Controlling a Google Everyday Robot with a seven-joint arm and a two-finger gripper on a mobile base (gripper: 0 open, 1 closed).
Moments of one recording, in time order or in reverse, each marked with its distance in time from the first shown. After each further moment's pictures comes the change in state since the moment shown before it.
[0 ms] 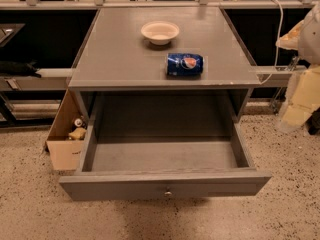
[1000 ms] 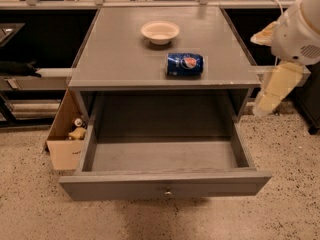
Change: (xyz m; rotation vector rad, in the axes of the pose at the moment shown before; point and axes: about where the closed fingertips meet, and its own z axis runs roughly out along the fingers) arm -0.018 -0.045 0.044 0.021 -0.111 -0.085
